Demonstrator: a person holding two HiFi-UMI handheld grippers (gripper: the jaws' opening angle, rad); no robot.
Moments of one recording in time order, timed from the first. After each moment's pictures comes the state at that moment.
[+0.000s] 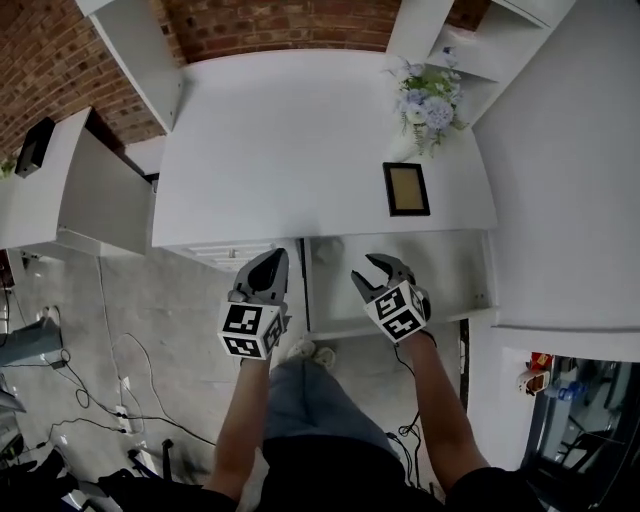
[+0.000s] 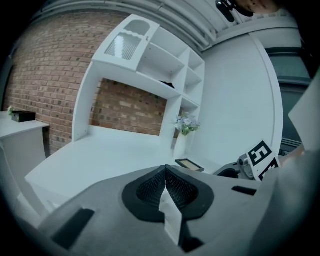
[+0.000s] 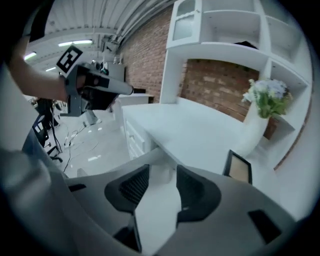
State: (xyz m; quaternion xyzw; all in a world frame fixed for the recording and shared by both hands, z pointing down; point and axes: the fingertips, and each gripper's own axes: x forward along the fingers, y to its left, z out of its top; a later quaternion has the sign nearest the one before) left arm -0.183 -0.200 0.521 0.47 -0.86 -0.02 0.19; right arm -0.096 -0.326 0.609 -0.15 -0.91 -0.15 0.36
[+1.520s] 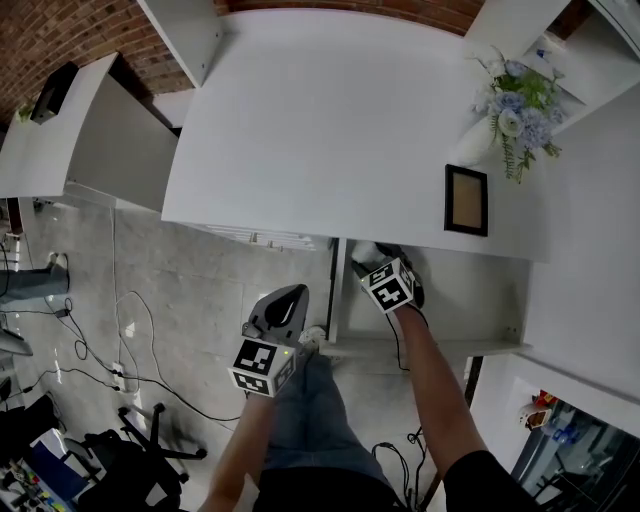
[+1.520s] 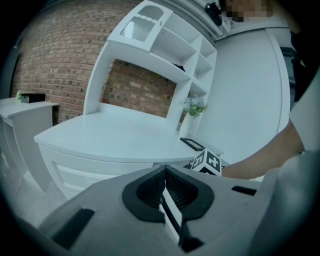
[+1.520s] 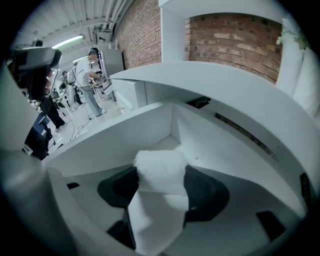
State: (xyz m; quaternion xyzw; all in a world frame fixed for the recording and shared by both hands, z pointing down) left arm -0.155 -0.162 0.609 0.44 -0.86 -0.02 0.27; right arm -0.179 -0.306 0.787 -0.20 -0.86 -0.12 0.45
